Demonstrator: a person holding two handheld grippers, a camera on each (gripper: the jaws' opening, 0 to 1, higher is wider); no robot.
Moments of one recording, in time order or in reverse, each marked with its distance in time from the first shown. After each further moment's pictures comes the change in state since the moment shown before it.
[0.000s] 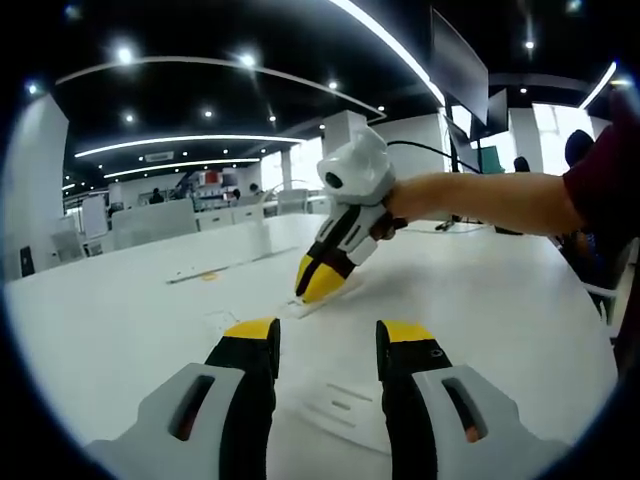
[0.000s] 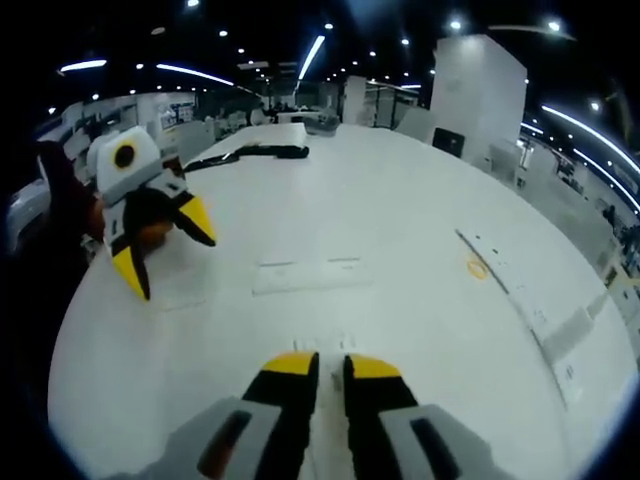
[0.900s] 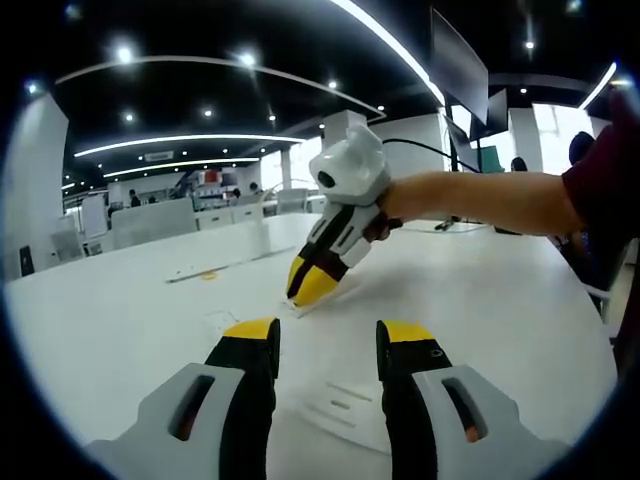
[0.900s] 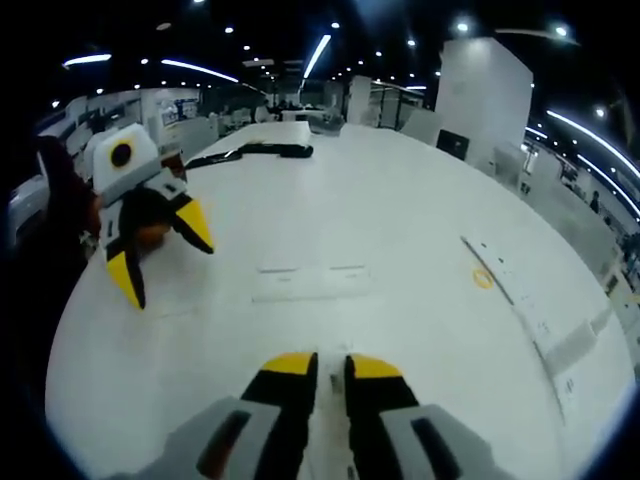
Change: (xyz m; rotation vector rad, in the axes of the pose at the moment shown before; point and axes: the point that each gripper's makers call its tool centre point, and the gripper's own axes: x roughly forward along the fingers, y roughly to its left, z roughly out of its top) left arm -0.001 -0.003 0.000 -0.001 0.002 -0.004; right arm 0.006 0.003 0.006 -0.026 0.009 0.004
